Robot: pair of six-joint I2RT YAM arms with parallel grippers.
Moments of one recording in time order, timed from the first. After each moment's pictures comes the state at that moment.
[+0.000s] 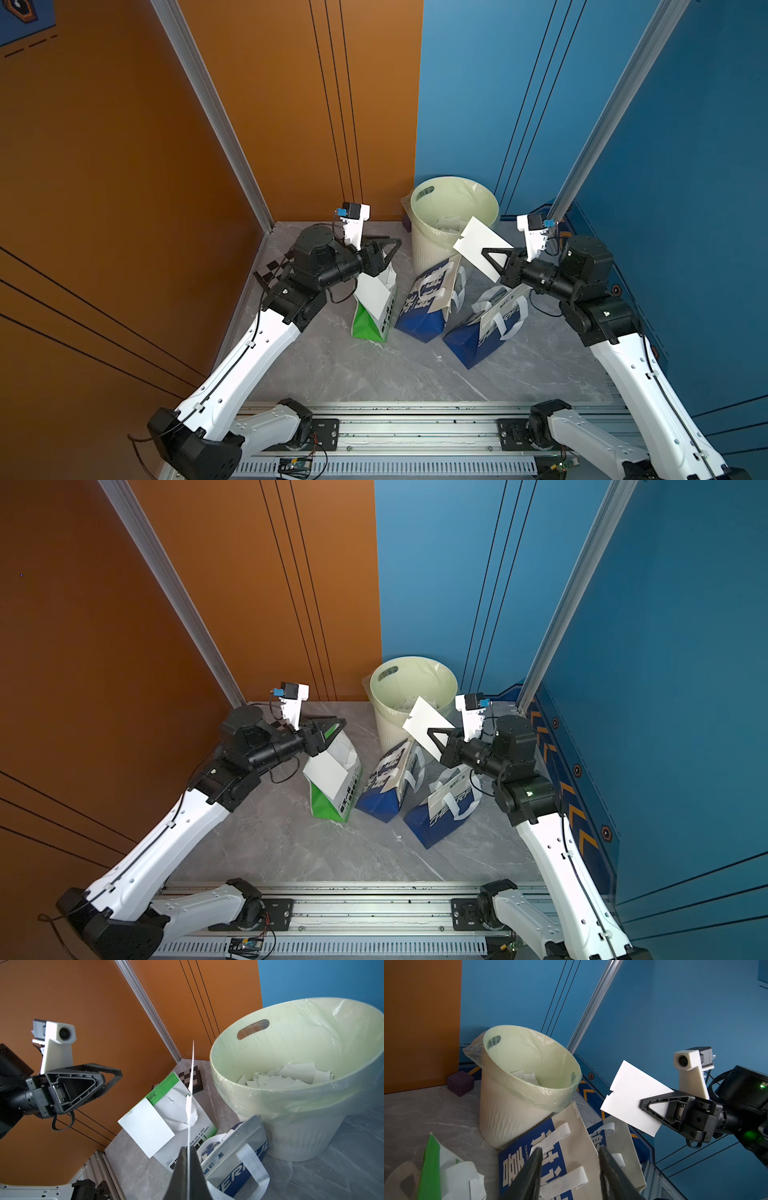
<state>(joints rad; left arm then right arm) -0.45 1.18 1.26 -0.21 0.42 -0.45 0.24 1.00 1.19 -0.43 -0.56 0.30</state>
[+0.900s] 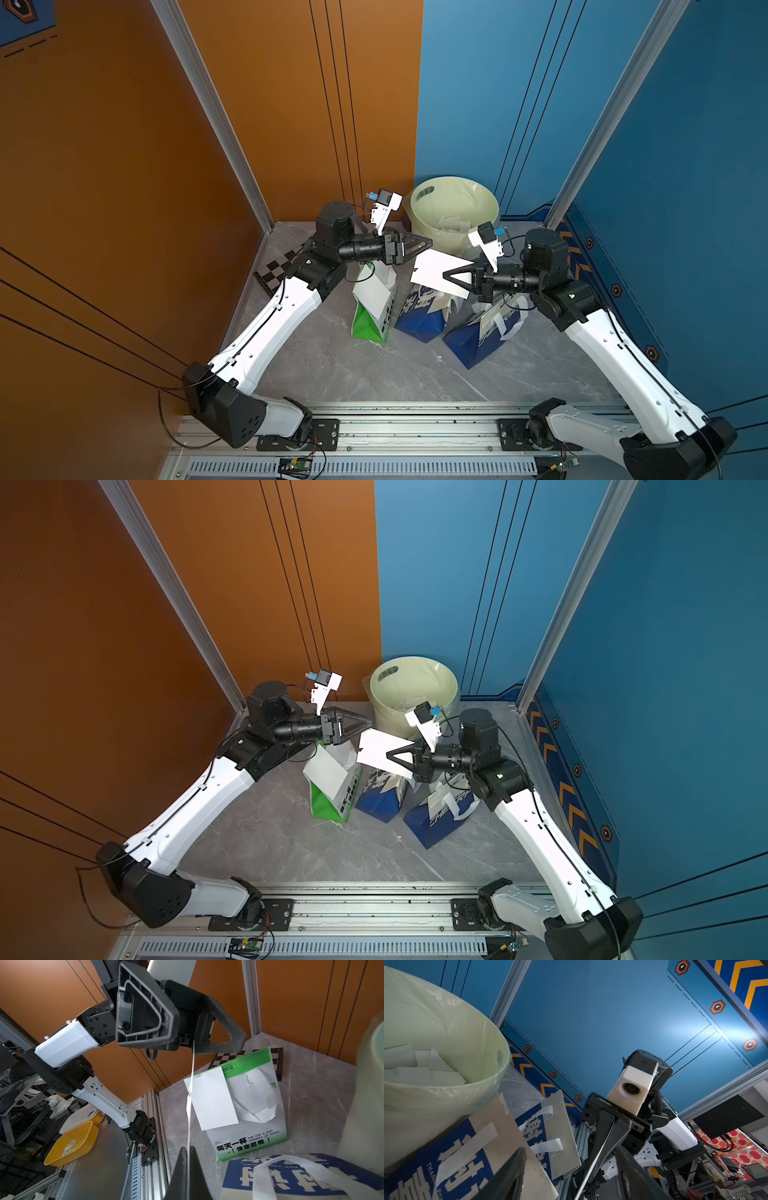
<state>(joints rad) -0.50 1.39 1.45 -0.15 0.86 -0.60 0.41 1.15 1.22 -0.40 -0.93 0.12</state>
